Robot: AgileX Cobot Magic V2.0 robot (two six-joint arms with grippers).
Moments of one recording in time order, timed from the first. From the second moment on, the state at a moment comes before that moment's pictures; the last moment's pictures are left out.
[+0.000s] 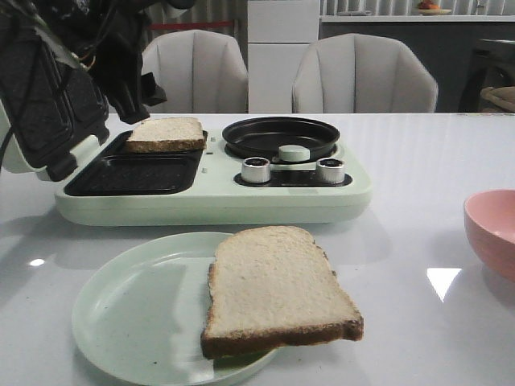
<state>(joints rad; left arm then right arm) -0.58 1.63 -1.05 1.75 0.42 -0.89 -0.01 0.65 -0.52 0.10 0.55 -0.06</state>
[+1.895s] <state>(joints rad) -0.86 0.41 -0.62 0.15 0.85 -0.27 0.34 1.47 -0.70 0.90 0.60 -0.48</state>
